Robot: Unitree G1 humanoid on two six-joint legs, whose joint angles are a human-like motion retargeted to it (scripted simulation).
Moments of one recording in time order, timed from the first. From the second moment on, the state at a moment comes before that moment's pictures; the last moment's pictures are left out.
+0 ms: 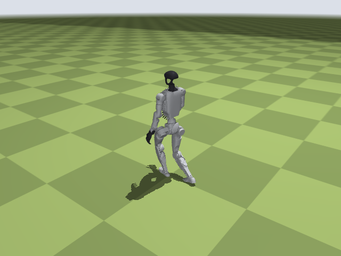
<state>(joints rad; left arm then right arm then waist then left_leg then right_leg) 0.03 0.22 -0.20 1.32 0.04 -0.14 0.15 -0.16 -0.21 0.31 0.94 -0.13 -0.17 -0.28 0.03 -0.16 -0.28 -0.80 -0.31 0.08 0.83 -0.49 0.17 -0.33 -0.10 -0.02 1.06 -0.66 0.07</state>
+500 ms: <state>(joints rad) -0.29 0.20 -0.34 1.19 0.11 -0.17 0.14 0.12 -0.21 0.22 1.23 -0.07 -0.15 -0.27 -0.05 0.04 -0.28 -0.38 -0.10 -0.05 1.01 -0.70 0.07 -0.83 0.08 -0.06 0.86 -0.46 0.03</state>
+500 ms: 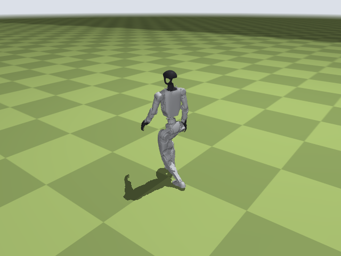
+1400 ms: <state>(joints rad) -0.10 0.24 -0.18 1.31 -0.14 -0.15 0.16 -0.07 -0.18 0.25 1.17 -0.01 -0.18 -0.25 -0.14 -0.25 -0.13 -0.36 -0.47 0.01 0.55 -0.54 0.20 -0.76 -0.33 0.07 1.52 -0.47 0.08</state>
